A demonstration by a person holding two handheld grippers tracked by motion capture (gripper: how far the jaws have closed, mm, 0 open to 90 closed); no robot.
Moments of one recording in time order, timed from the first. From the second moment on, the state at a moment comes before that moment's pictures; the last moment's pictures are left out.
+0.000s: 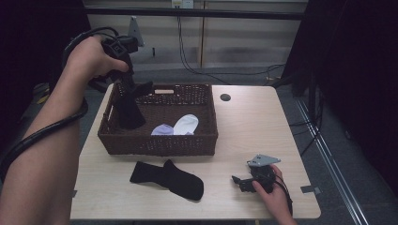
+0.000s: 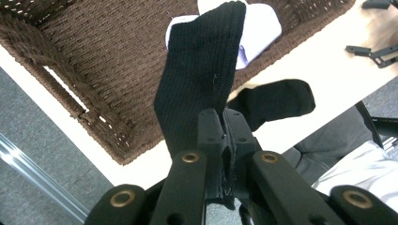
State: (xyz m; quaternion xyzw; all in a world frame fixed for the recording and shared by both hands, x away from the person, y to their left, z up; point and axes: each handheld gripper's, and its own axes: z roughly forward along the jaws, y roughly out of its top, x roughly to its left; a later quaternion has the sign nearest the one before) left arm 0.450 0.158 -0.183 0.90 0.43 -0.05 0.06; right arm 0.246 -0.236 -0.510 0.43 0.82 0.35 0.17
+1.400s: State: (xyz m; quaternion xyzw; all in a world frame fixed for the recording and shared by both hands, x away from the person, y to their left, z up) left arm 0.360 0.106 -0.251 0.95 0.30 -0.08 0.09; right arm 0.246 -0.236 -0.510 0.42 0.82 0.35 0.17
